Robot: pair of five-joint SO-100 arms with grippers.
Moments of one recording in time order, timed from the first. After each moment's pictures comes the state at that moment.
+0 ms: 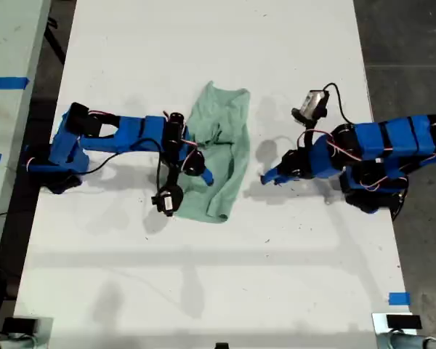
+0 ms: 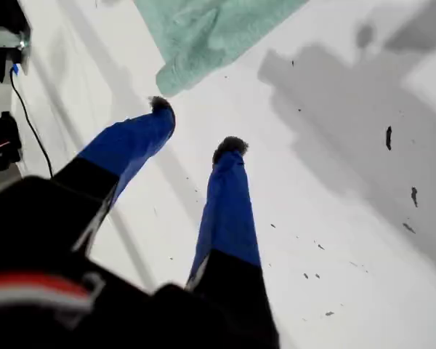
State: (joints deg) arm 0 8.3 56.6 45.5 94.1 9.1; arm 1 -0.2 137.8 135.2 59.6 -6.5
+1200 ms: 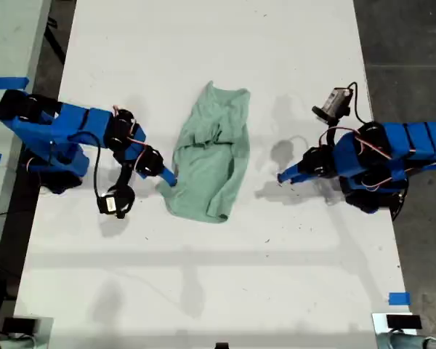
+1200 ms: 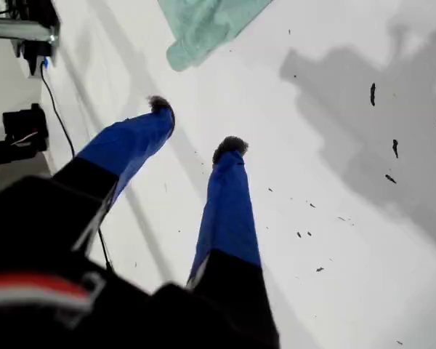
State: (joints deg) arm 0 13.8 102.0 96.9 81.3 5.4; arm 1 -1.7 158.6 142.3 70.3 -4.0
